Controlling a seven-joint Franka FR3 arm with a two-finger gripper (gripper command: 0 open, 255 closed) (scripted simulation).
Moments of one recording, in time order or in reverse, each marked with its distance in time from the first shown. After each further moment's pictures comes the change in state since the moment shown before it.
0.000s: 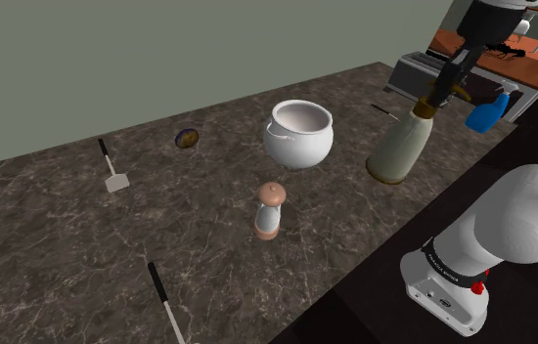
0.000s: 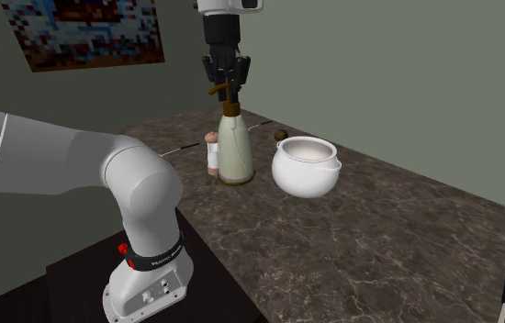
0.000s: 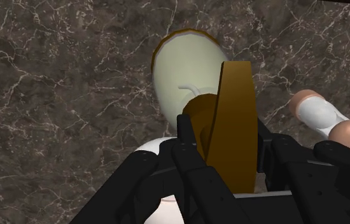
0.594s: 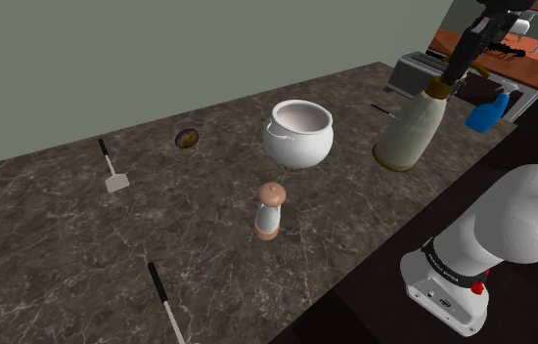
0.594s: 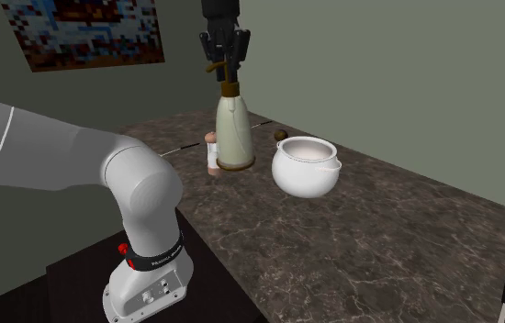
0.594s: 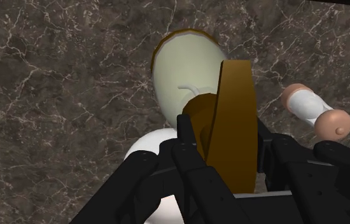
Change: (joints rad) arm -0.001 0.060 0.001 0.156 0.000 -0.096 -0.003
